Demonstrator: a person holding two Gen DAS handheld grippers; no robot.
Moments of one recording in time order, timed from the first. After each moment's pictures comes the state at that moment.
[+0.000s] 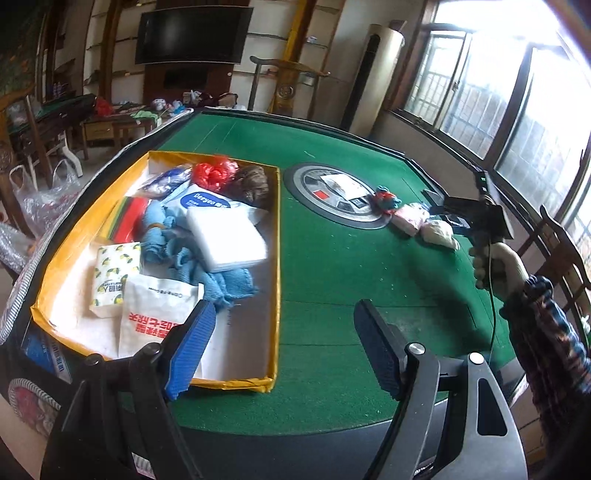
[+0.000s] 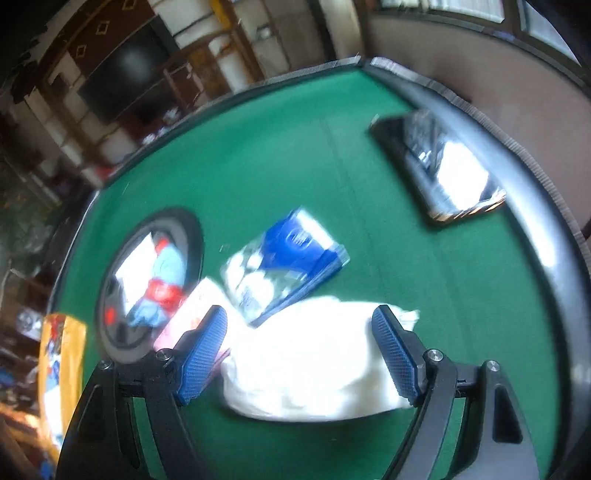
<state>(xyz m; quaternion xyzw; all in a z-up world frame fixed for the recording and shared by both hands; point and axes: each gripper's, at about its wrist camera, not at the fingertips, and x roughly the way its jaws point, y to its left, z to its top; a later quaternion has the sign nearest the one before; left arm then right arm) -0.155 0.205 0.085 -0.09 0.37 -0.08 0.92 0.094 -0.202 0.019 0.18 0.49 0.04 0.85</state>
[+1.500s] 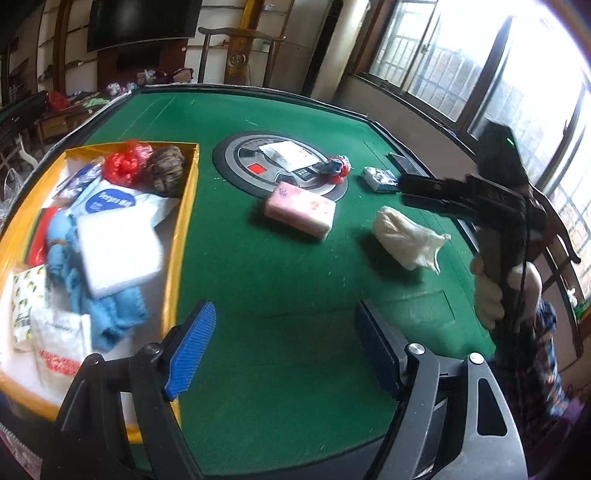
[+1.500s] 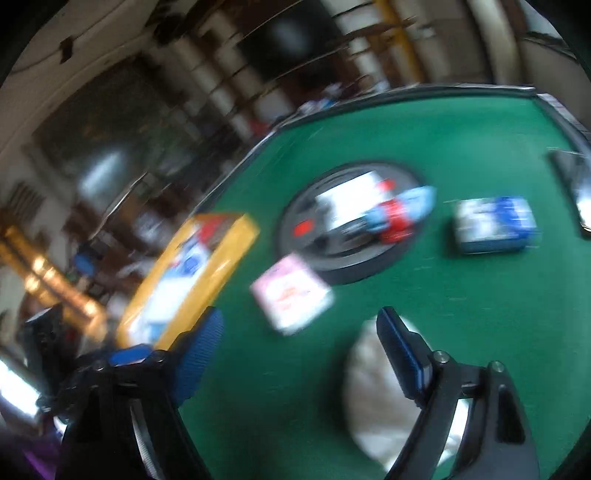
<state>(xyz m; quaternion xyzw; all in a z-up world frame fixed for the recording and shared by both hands) -0.101 0.131 0.077 -0.07 0.43 -0.15 0.89 0.001 -0.137 0.059 0.15 0.42 0.30 0.85</state>
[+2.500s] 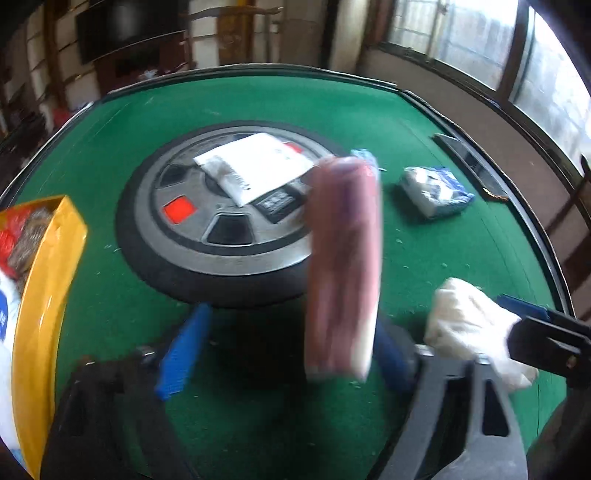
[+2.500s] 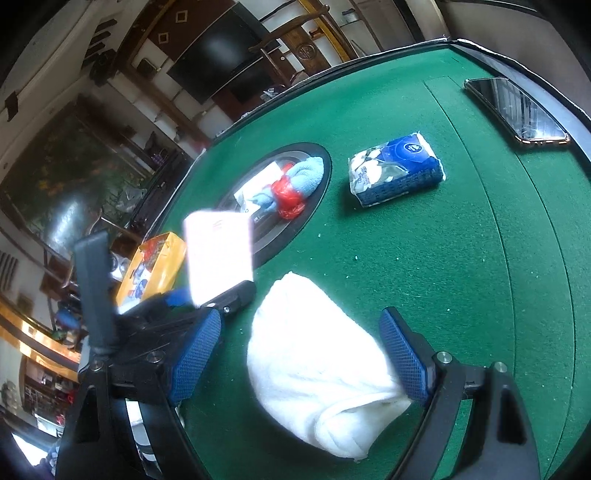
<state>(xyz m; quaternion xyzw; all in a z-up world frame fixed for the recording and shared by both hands) 0.043 0.015 0.017 0.00 0.45 -0.10 0.89 0.010 -0.189 0.020 0.21 0.45 0.22 0.84</state>
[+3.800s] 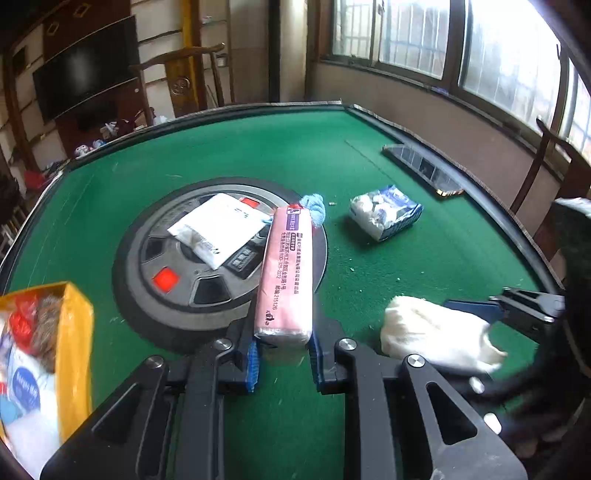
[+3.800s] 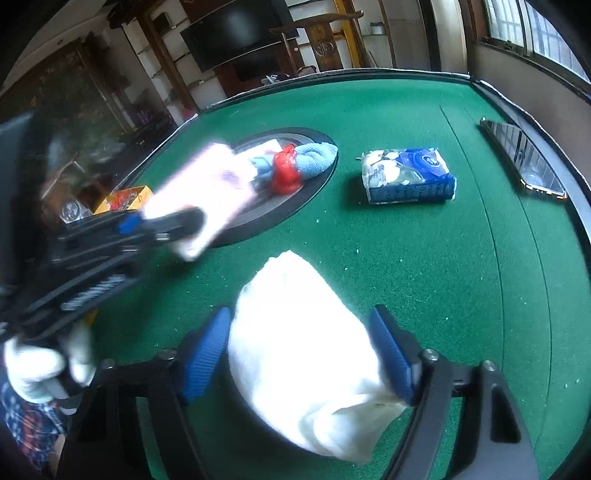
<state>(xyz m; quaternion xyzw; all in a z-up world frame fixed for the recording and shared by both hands) 0.039 0.019 0.064 0.06 0.39 -0.17 0.90 -0.006 -0.152 0.020 0.07 0.45 0.19 0.87</state>
